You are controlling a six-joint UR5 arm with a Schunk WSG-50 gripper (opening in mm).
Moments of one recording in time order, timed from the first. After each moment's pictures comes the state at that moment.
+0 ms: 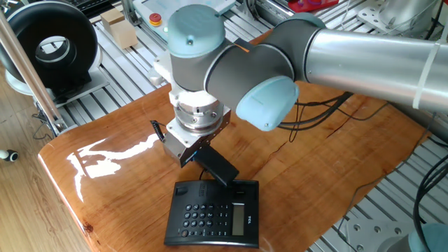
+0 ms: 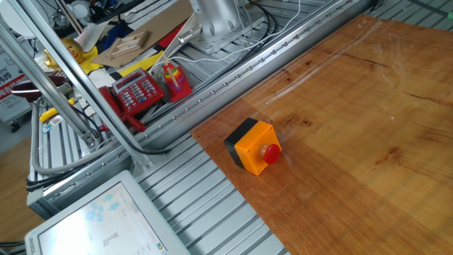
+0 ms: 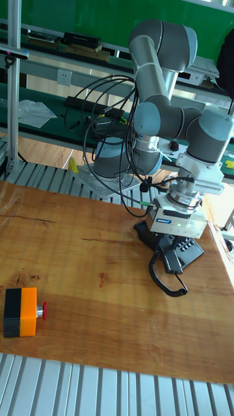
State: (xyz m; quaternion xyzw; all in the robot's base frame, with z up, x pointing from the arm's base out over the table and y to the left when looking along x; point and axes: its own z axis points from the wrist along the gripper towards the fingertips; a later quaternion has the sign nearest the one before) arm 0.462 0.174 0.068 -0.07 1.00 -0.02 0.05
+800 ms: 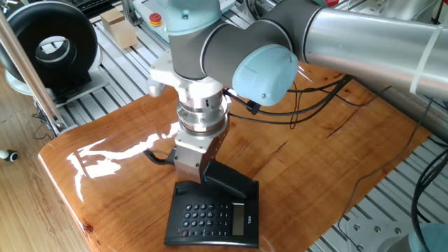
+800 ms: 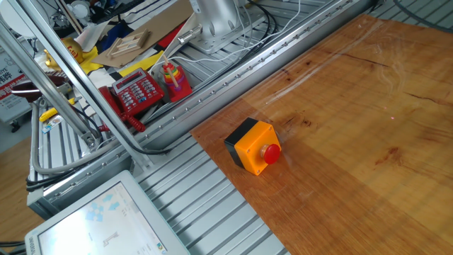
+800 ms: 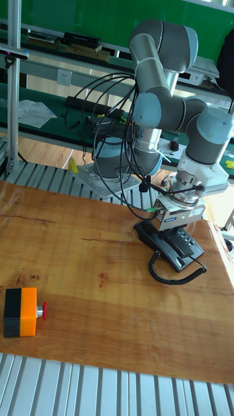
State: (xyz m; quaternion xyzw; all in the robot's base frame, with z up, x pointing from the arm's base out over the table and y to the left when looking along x) arm 0.410 0.184 0.071 -0.26 0.96 0.01 -0.05
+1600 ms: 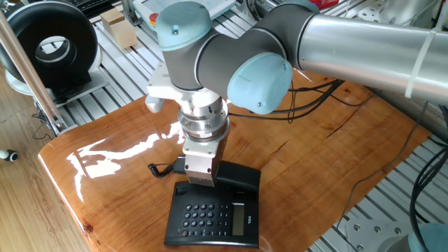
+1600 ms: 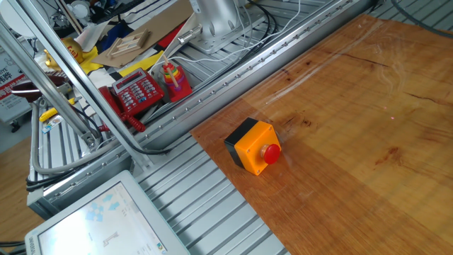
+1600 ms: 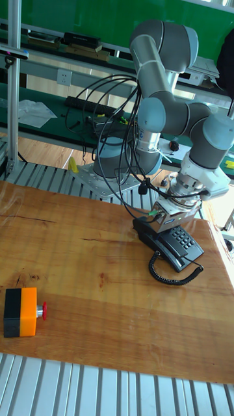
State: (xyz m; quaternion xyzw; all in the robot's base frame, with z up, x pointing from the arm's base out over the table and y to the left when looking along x) arm 0.409 0.169 0.061 -0.32 0.95 -0.03 -0.06
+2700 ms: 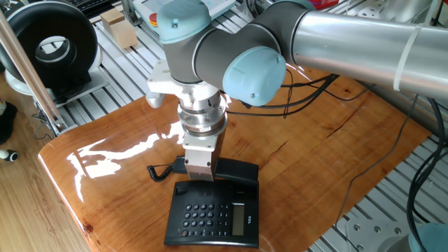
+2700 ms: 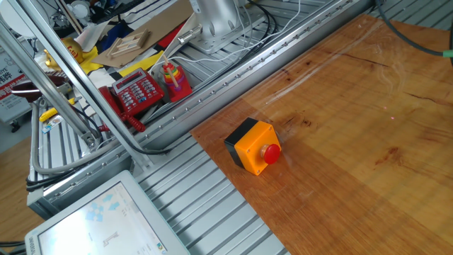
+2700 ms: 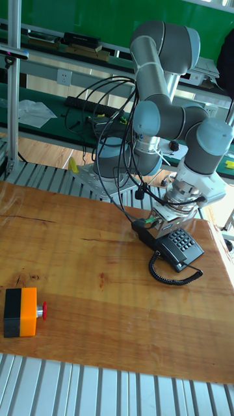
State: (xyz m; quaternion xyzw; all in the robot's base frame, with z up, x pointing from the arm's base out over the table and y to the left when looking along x) arm 0.421 0.167 0.056 -0.32 0.94 0.00 -0.06
